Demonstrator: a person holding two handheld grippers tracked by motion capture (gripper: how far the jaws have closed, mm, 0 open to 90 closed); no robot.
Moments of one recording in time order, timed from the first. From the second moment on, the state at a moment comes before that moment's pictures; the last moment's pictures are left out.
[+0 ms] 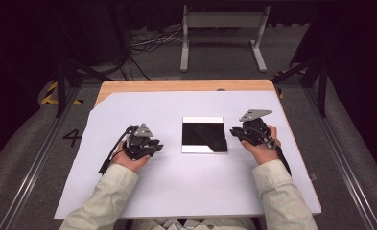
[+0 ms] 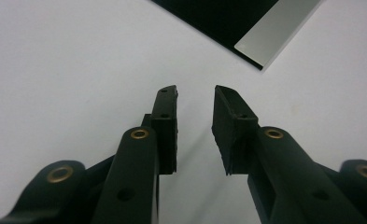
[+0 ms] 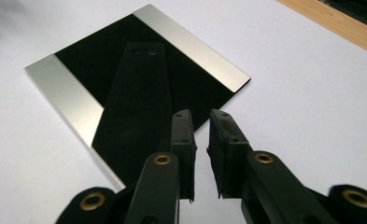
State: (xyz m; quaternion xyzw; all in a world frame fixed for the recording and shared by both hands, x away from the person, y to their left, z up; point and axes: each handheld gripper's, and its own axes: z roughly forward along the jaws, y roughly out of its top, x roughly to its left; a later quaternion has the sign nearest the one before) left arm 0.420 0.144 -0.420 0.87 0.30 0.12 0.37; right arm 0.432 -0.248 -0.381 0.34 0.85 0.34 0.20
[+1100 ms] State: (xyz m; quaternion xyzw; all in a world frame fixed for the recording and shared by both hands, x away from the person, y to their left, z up) left arm 0.429 0.171 -0.422 0.87 0.27 0.10 0.39; right arm 0.412 -0.271 -0.361 0.24 0.89 0.37 0.13
